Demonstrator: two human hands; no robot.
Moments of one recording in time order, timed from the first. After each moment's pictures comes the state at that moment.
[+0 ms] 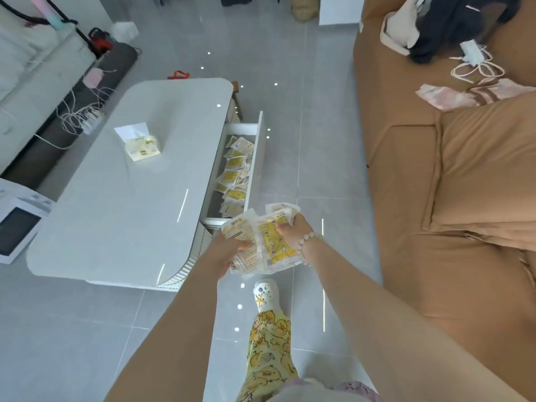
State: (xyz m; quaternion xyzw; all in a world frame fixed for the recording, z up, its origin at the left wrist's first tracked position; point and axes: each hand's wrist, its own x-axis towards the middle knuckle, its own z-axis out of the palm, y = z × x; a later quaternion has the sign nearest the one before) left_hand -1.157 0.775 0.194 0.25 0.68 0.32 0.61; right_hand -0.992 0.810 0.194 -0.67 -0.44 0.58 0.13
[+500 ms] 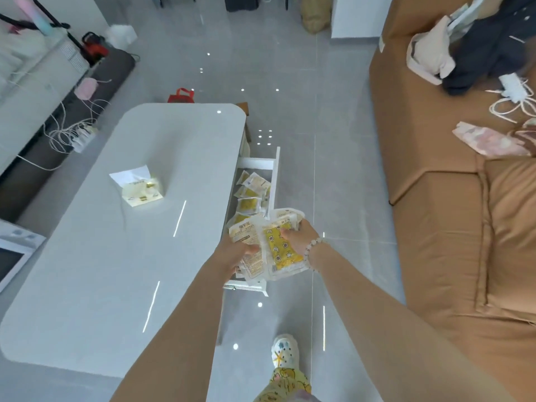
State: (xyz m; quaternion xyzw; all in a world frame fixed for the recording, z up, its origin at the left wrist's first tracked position) left_hand -1.255 1.035 0.194 0.26 0.67 0.30 0.62; right_hand -1.095 1.065 0.200 -0.68 -0.44 0.58 0.12
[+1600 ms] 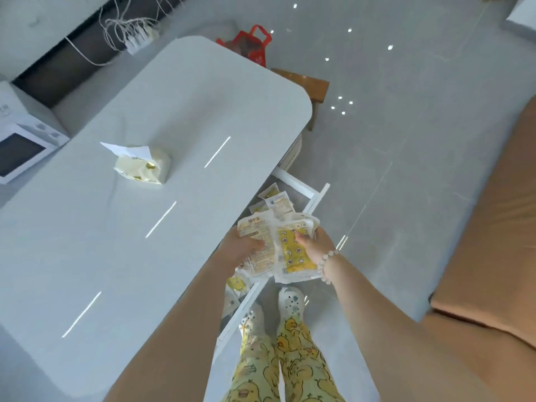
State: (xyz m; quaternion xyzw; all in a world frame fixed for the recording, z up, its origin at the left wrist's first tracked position) left_hand -1.270 1.340 0.115 0.06 0.74 0.36 0.57; right_hand -1.124 1.429 0.106 -0.60 -0.52 0.60 -0.06
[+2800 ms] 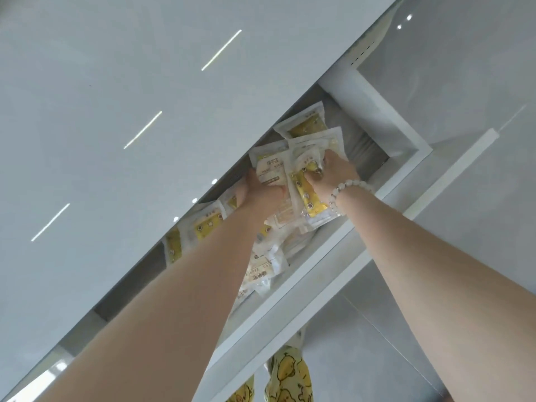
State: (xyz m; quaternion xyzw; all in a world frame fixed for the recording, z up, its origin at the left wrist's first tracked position) left_hand -1.334 1.447 -0.284 -0.02 0.84 0.27 0.47; right_hand -1.253 1.548 -0.277 -0.49 -0.75 0.38 -0.23
